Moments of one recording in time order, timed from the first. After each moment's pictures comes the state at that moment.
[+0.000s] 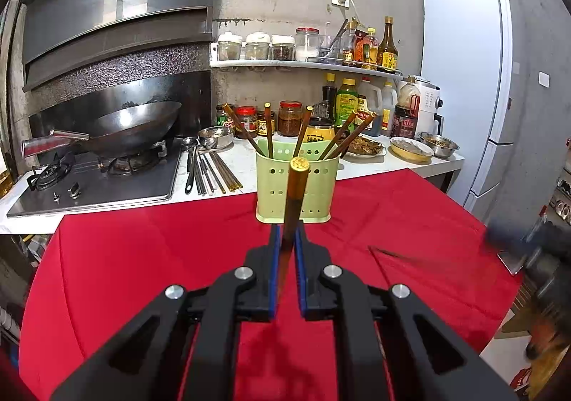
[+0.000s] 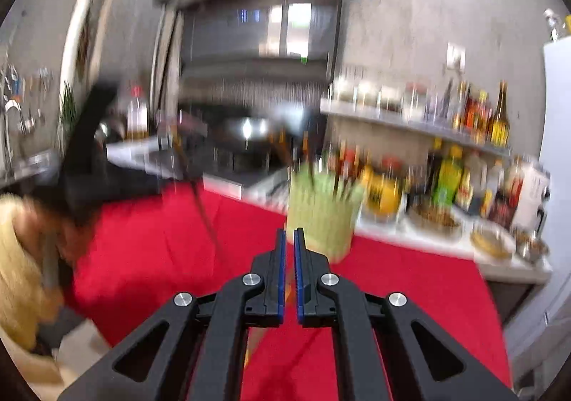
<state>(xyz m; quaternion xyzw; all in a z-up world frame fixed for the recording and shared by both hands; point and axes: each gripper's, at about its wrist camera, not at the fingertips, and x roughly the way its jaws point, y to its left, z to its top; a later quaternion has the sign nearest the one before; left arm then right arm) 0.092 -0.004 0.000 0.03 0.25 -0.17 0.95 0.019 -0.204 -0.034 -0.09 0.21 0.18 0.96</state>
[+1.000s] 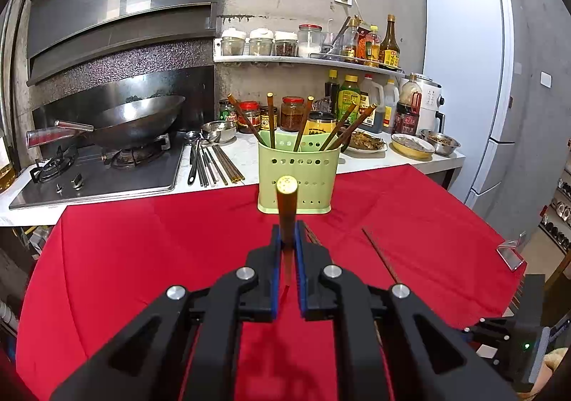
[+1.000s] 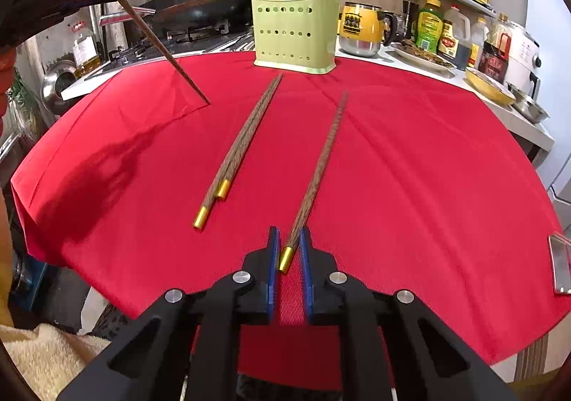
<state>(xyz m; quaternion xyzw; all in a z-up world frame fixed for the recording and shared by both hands) 0.083 -0.002 -0.007 0.03 0.26 -0.16 0.95 0.018 -0.213 -0.146 -0.03 0.39 0.09 0.92</state>
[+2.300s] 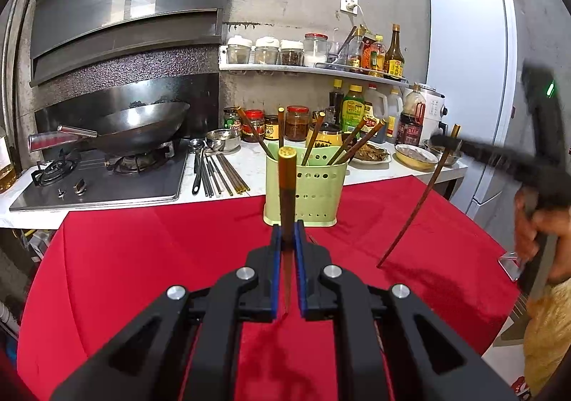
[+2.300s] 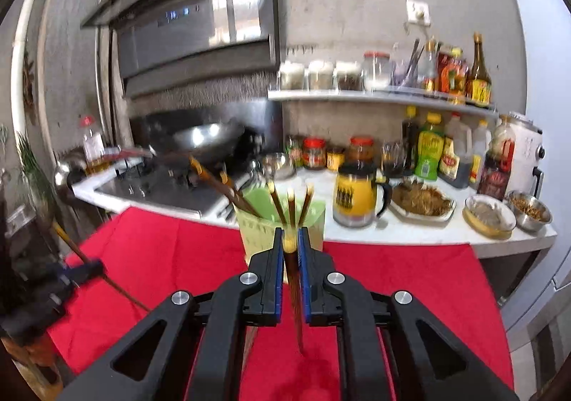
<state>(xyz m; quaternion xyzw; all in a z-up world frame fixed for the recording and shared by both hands) 0.092 0.009 0.001 0.02 0.25 -0.16 0.96 0.135 -0.235 0.023 -0.01 0.22 0.11 0.97</state>
